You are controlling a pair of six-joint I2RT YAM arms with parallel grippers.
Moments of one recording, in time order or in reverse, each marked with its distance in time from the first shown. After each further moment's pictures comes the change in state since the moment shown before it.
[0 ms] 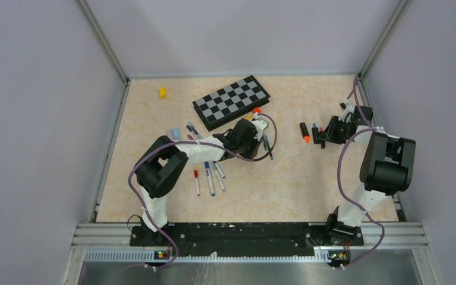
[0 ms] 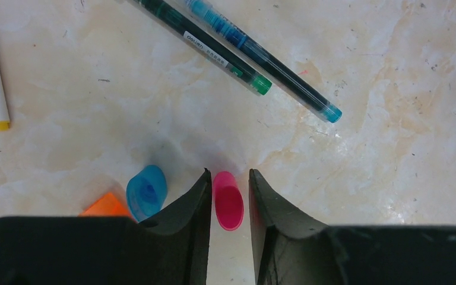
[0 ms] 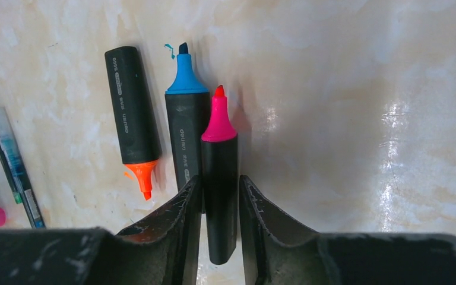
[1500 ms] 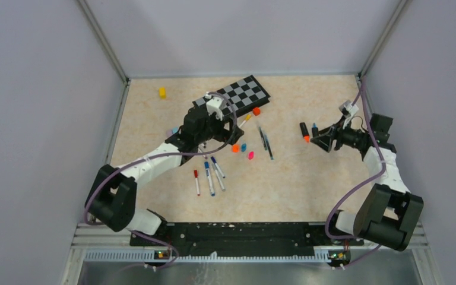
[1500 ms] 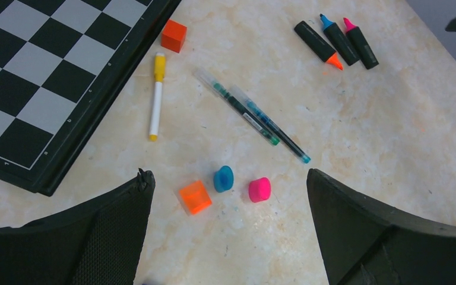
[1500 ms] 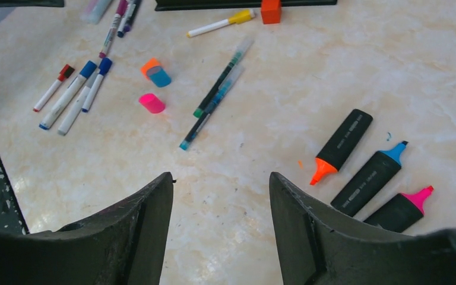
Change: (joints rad) left arm 0.229 -0.516 -0.338 0.275 0.157 -0.119; right arm -0.078 -0.507 -0.168 -0.137 -0.656 -0.484
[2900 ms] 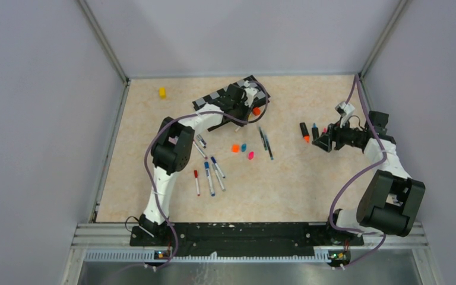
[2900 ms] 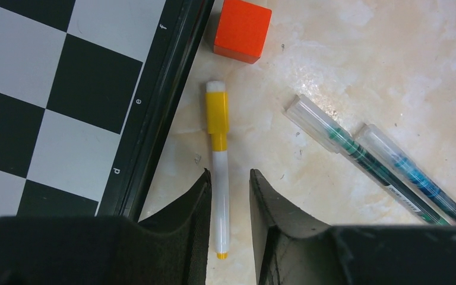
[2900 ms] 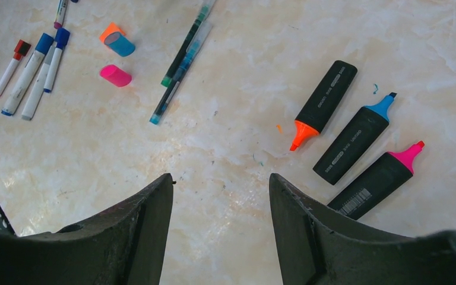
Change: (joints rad) left arm 0.027 0.853 0.909 -0.539 -0.069 0.284; right arm 0.016 0.119 0.069 -0.156 0.117 -0.119
